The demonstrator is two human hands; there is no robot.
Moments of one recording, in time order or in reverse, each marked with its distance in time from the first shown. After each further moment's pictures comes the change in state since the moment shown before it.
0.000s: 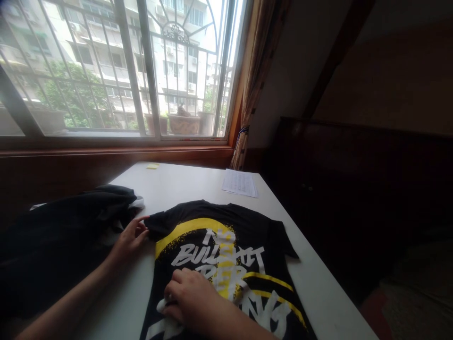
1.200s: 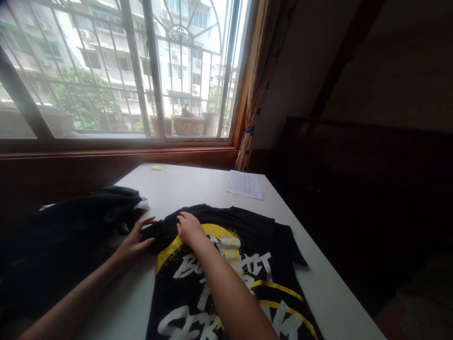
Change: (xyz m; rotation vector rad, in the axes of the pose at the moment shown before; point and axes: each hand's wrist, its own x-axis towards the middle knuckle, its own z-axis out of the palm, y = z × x) left_hand 0.001 0.010 -0.006 -0.396 -0.155 -0.172; right_hand 0.159 0.099 -0.003 0.037 0.400 0.193
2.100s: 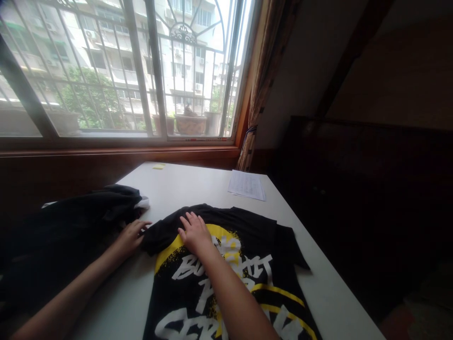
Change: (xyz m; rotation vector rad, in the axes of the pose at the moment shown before) left_hand 0.016 -0.031 -0.028 0.792 0.018 0.165; right_hand -0.027 0.015 -0.002 -0.172 -0.065 0.022
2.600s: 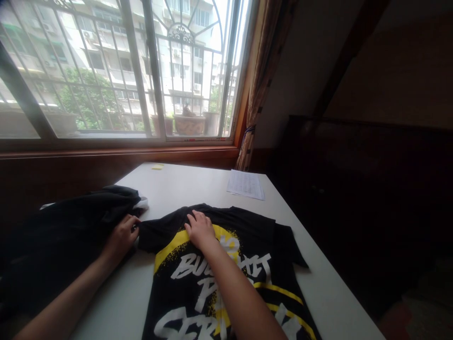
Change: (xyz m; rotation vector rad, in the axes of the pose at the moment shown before) left_hand 0.004 0.011 -0.014 -0.003 0.236 -0.044; right_hand 0.003 0.016 -0.012 -0.061 0.063 0.108
